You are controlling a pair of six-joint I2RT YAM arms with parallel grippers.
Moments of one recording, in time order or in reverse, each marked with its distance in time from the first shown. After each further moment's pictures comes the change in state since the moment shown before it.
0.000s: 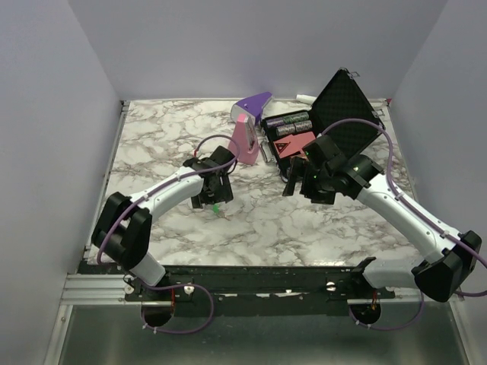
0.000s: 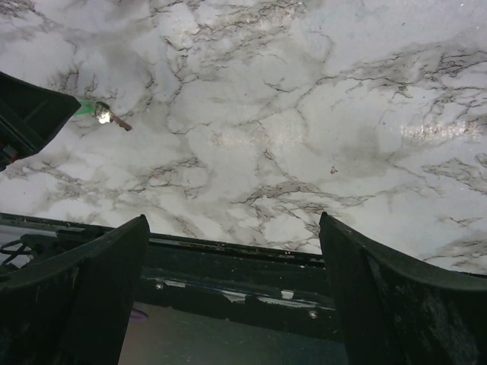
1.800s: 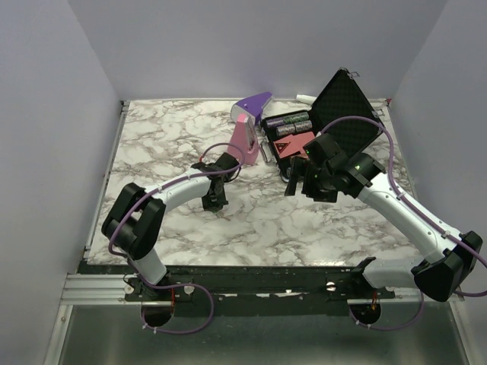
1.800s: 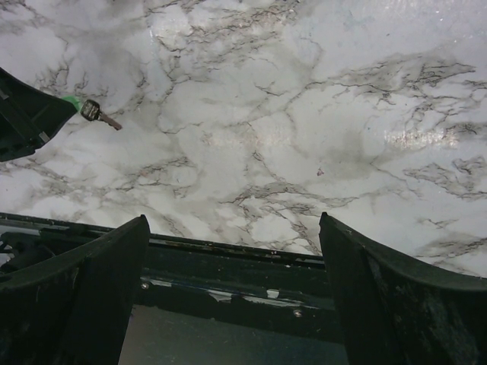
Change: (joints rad) left arm -0.013 0.134 -0.028 0.071 -0.005 0.019; right arm 0.000 0.006 0.029 -0.034 0.019 -0.060
